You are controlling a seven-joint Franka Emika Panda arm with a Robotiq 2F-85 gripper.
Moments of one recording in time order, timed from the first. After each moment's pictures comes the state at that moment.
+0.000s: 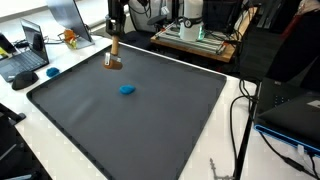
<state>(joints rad) -0.10 -0.16 -0.11 -2.55 1.25 2.79 -0.30</state>
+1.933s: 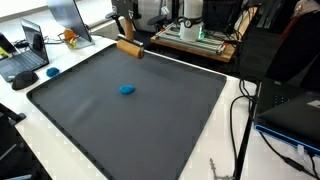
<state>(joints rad) -0.12 -0.15 0.15 -2.14 -0.09 2.15 0.16</state>
